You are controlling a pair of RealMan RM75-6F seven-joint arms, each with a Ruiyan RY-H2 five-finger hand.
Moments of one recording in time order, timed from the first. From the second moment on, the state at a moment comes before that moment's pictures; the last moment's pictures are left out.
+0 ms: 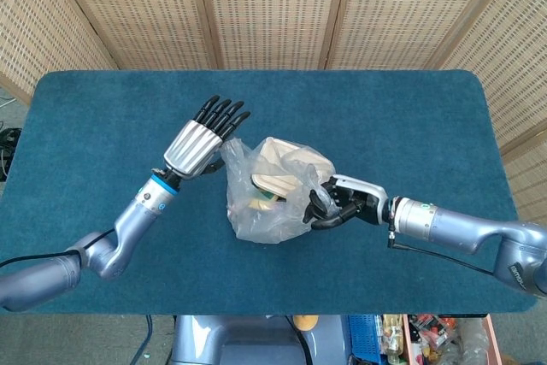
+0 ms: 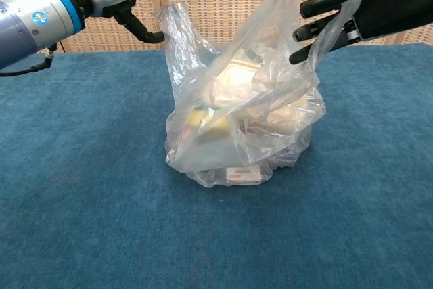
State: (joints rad) left arm -0.88 -1.55 -0.31 -1.26 1.47 0.99 0.21; right arm 1.25 -0.90 -0.29 -1.57 -1.93 0.95 2.35
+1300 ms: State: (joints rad) left arm -0.94 -1.63 -0.32 -1.27 1.48 1.16 -0.02; right arm 1.24 -0.93 -0.33 -1.57 -1.85 0.98 2.27
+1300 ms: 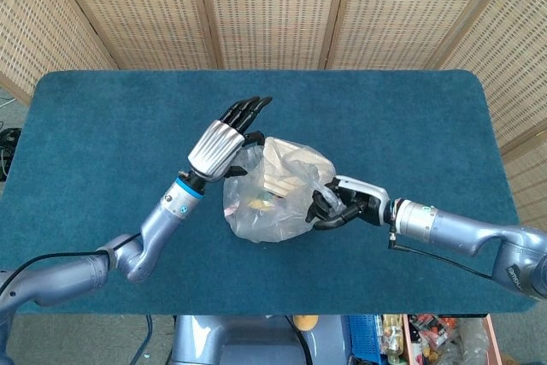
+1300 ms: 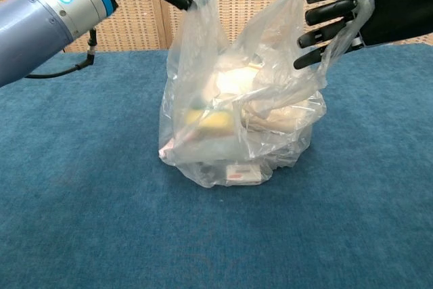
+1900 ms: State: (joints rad) left arm -0.92 -1.47 -0.25 -1.28 1.77 1.41 0.08; right arm 1.11 -0.97 -0.16 -1.72 -1.50 0.94 1.94
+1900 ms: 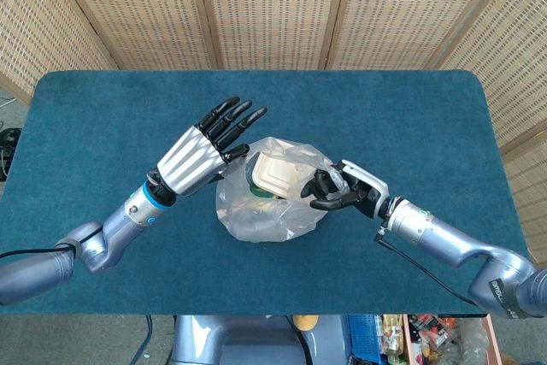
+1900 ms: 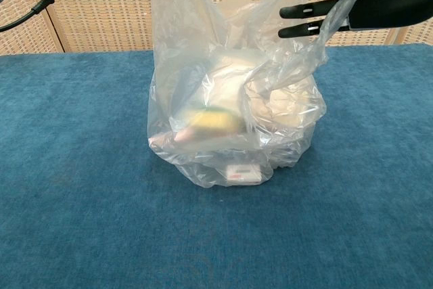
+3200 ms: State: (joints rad) left arm -1.02 -1.56 -0.31 -1.39 1.62 1.28 0.19; right arm 0.93 -1.06 0.16 -1.80 -1.40 0.72 1.74
